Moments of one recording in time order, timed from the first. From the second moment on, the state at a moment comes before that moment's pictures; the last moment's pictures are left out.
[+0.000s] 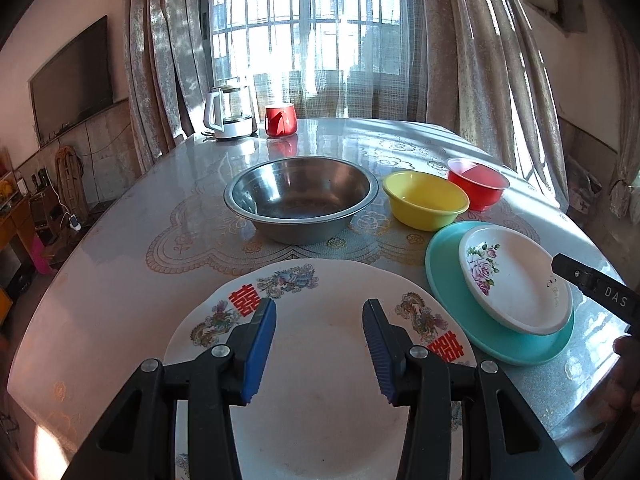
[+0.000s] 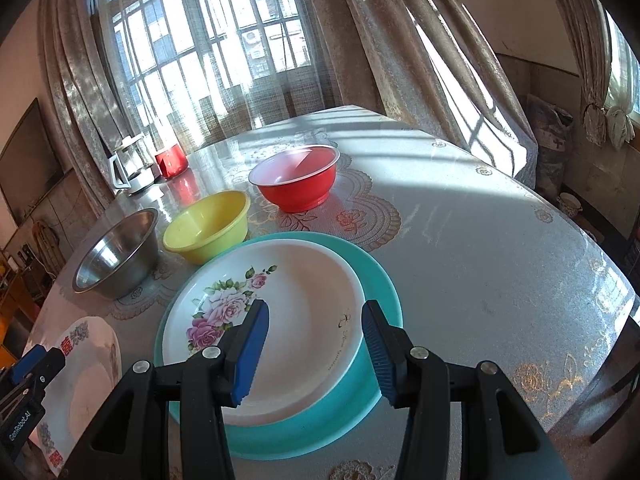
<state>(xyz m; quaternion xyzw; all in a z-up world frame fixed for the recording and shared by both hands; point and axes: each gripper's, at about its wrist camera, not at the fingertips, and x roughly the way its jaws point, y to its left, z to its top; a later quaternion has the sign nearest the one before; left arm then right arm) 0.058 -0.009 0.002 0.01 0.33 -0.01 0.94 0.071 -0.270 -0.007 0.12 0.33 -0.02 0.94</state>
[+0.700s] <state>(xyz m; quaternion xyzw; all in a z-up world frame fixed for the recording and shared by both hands) 0.050 0.078 -0.006 -0.06 0.34 0.06 0.94 0.070 -0.175 -0.019 0.11 0.39 0.23 0.89</state>
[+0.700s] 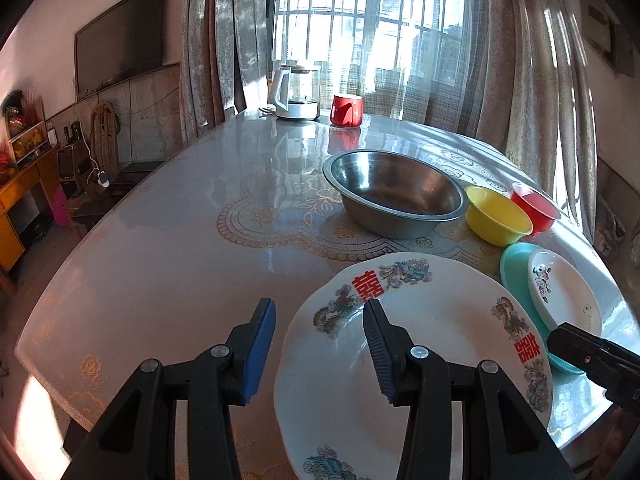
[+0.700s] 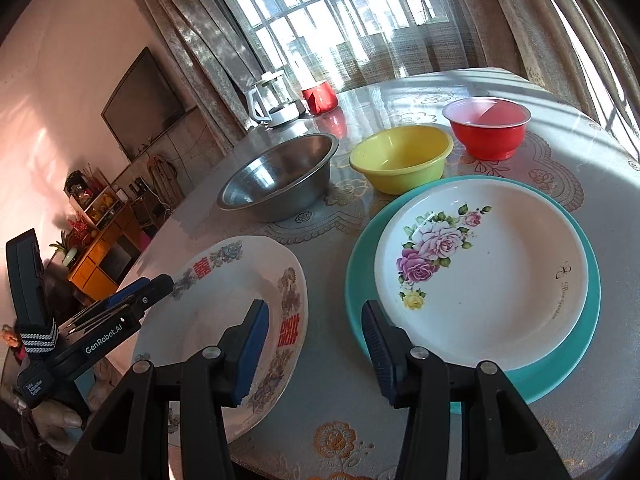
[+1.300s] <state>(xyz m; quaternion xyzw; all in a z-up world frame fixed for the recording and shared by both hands) 0.041 0.125 -0.027 -0.09 0.37 0.09 0.92 0.053 -0.127 -0.022 -0.05 0.37 0.15 0.92</state>
